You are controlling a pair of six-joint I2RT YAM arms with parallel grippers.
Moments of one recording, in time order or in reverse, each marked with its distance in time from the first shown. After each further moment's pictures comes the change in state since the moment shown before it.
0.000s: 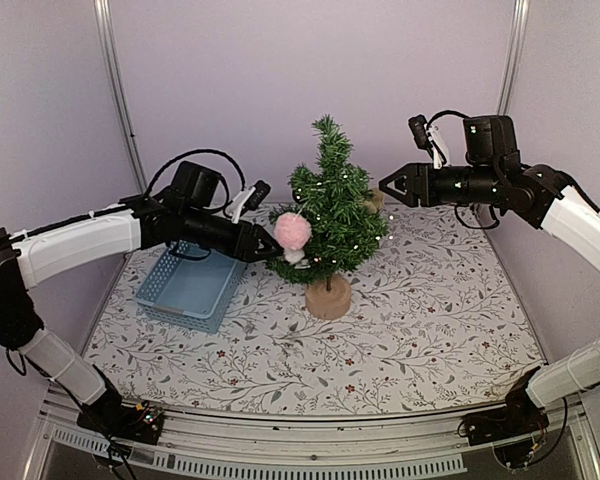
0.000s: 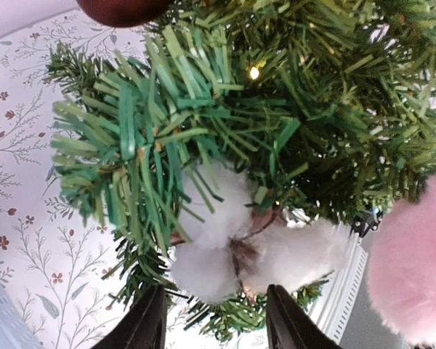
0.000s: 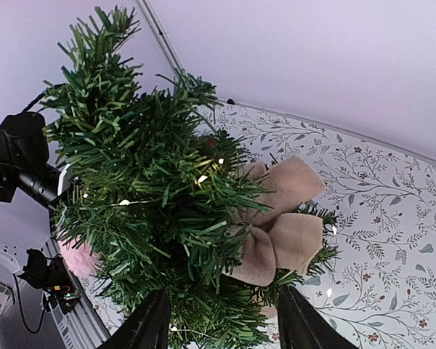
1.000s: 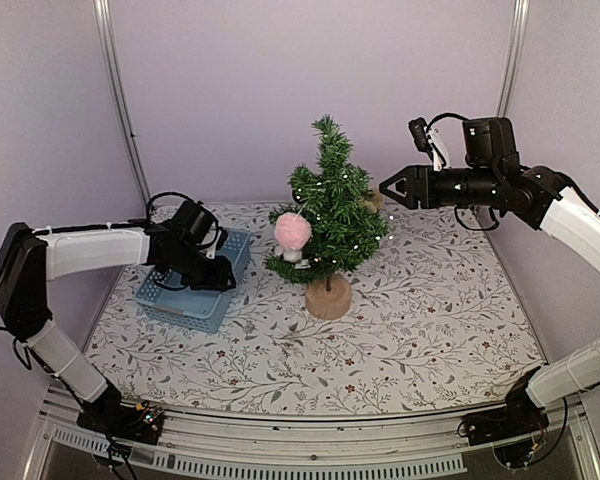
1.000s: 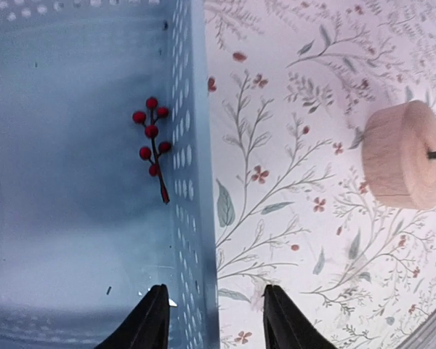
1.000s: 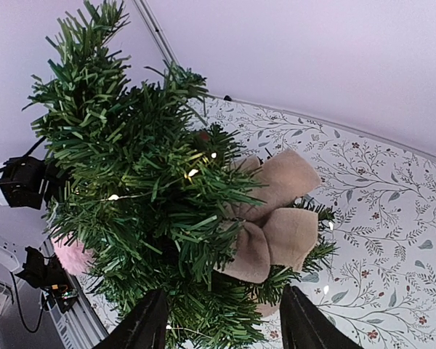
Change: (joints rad) left arm 0.124 0.038 -0.194 -0.112 -0.430 -0.158; right arm -0.007 0.000 -0.013 0.001 0.000 -0.001
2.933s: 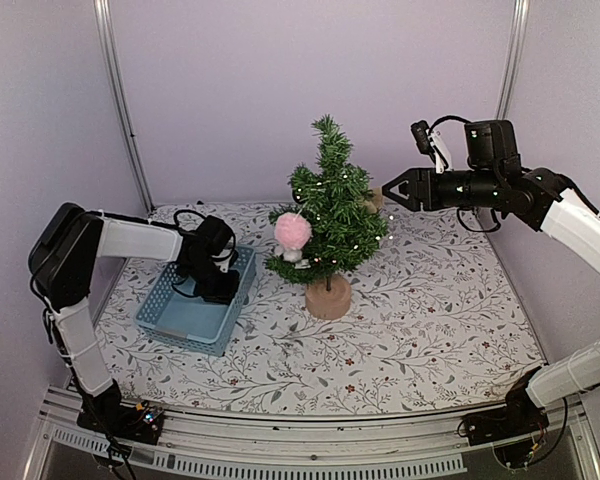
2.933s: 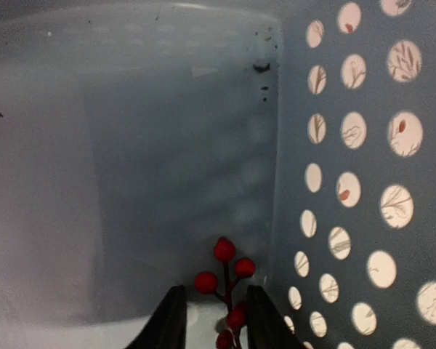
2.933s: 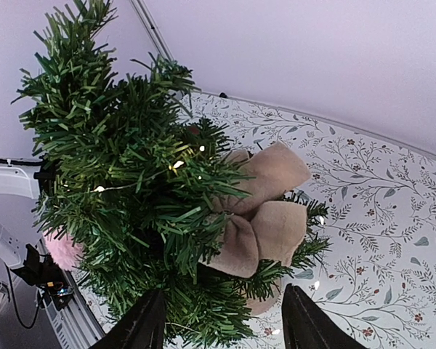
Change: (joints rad) left arm 0.014 0.300 0.092 -0.011 0.027 -0.001; right arm -0.019 -0.008 -0.019 -0.001 -0.010 -0.013
